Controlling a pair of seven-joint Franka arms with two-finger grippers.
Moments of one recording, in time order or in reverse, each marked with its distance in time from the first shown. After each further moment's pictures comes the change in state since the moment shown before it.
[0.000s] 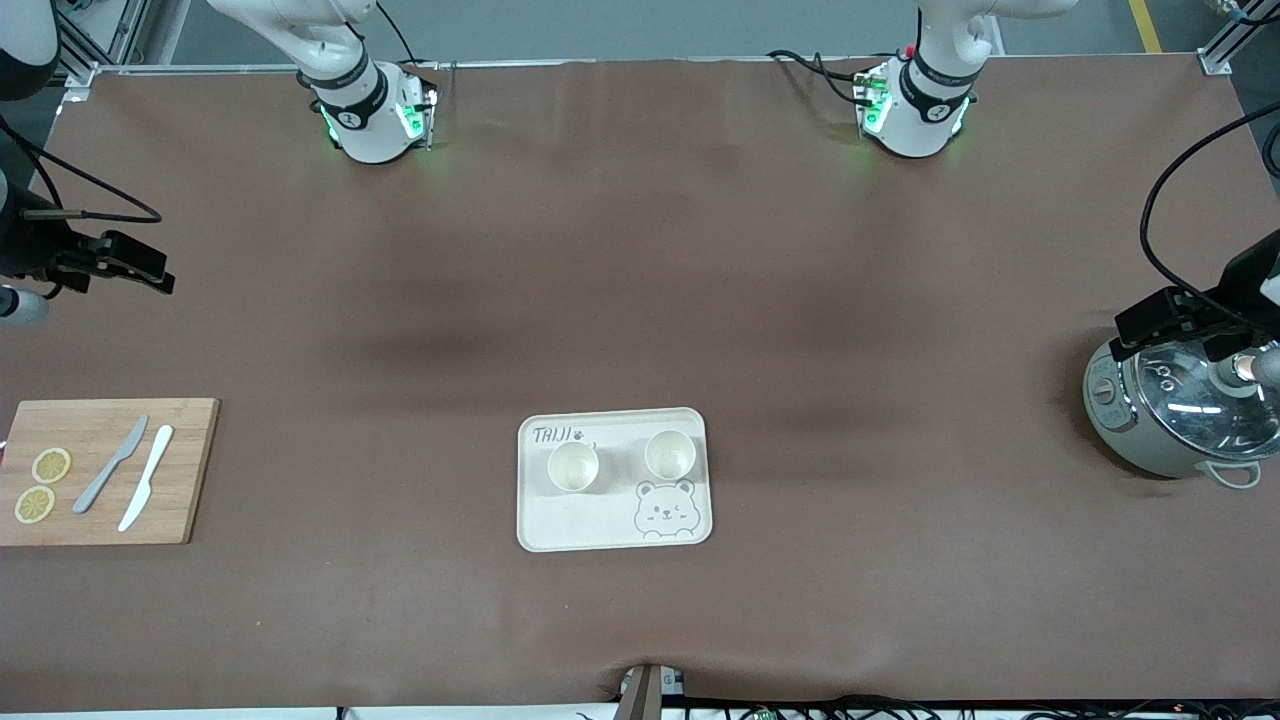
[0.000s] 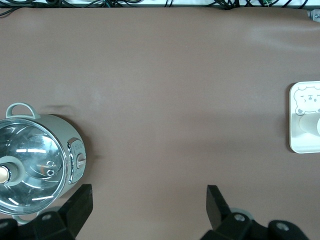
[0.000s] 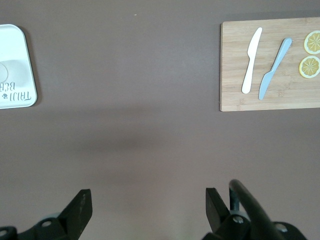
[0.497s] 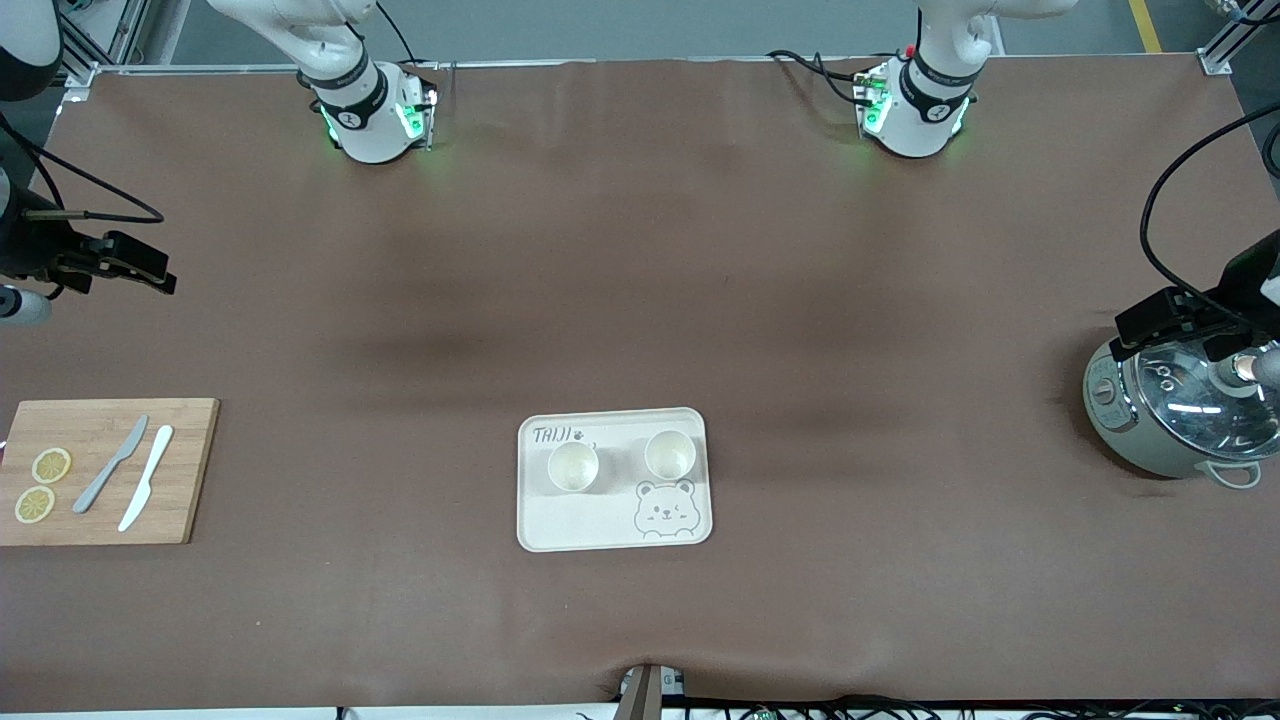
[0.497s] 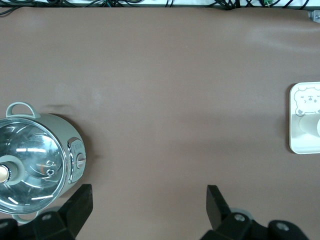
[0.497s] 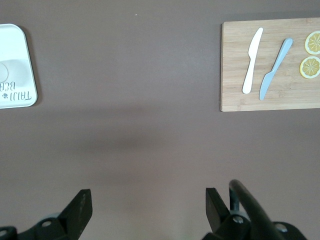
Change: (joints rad) left arm 0.001 0.000 0.000 0.000 0.000 -0.001 -0.005; right arm 0.000 0.000 0.002 -0.002 0.000 0.002 0.000
